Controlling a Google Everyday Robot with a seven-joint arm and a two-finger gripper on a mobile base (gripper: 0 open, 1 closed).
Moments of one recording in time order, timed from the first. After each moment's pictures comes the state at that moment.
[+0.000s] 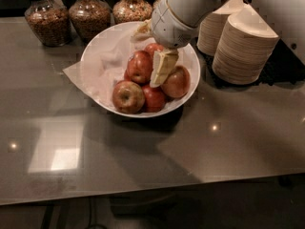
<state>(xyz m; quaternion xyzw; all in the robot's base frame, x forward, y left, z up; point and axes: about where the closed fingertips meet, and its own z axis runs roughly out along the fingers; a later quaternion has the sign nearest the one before) 0.576 0.001 0.937 -0.82 0.49 0.06 0.28</state>
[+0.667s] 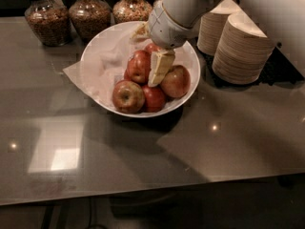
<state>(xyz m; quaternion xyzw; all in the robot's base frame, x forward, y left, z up) 0.589 0.006 0.926 -0.83 0.49 0.06 0.27</state>
